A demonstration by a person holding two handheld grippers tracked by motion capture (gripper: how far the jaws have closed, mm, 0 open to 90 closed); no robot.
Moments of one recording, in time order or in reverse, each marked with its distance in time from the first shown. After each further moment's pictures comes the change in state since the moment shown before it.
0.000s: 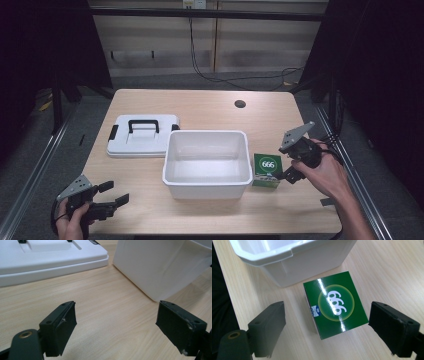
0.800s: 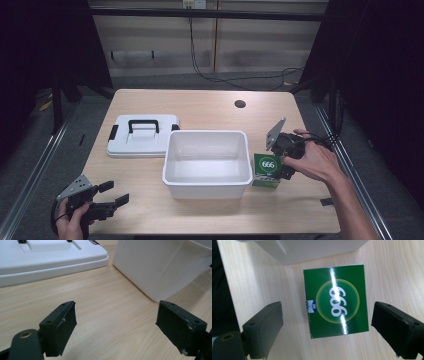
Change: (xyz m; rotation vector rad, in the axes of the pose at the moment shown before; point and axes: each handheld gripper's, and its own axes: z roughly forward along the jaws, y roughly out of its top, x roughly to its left) left arm 0.000 0.000 0.000 0.000 -0.003 0.003; right arm -0.016 0.029 0.027 0.253 0.101 -0.177
